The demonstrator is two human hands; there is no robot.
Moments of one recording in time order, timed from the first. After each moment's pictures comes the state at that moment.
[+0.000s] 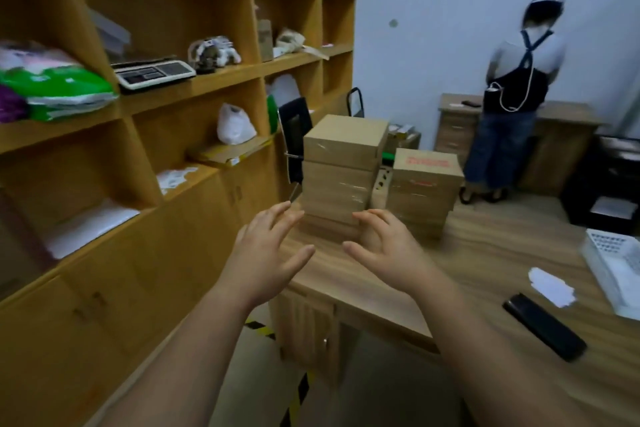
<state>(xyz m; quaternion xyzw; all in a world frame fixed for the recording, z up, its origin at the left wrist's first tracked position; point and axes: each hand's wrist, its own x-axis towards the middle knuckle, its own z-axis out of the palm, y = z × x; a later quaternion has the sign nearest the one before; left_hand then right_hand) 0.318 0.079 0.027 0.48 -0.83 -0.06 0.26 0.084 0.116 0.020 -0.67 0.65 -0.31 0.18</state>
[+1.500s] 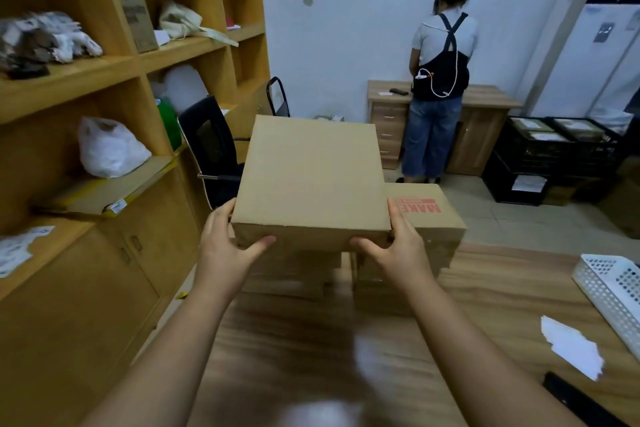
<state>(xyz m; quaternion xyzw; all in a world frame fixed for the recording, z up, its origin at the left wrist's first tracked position) 0.192 -0.318 -0.020 0.48 -0.71 -0.28 0.44 -0.043 -0.191 -0.010 -0.45 0.76 -0.45 0.14</state>
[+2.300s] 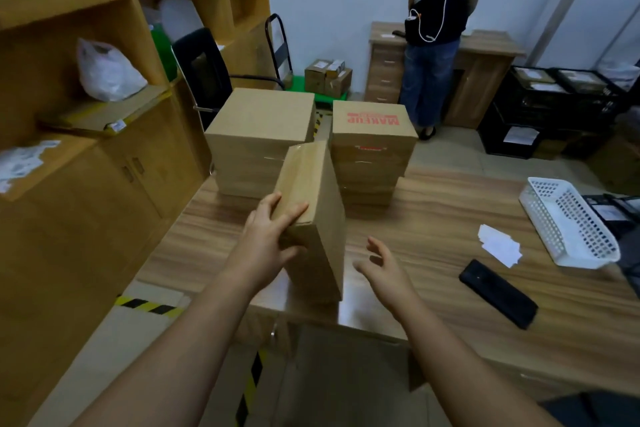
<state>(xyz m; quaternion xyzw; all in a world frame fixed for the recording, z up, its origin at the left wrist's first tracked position) 0.175 -0.107 -0.091 0.42 -0.86 -0.24 0.20 -0.022 0.018 -0.129 -0.33 0.75 -0.42 0.38</state>
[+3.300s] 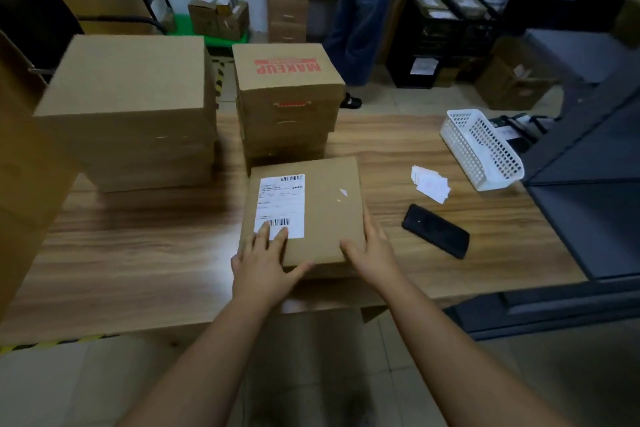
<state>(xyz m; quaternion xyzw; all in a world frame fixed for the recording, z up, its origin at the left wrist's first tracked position) 0.078 -0.100 -0.212 0.42 -0.88 -0.21 -0.02 -0.086 0.027 -0.196 -0.27 0.87 -0.33 0.25</state>
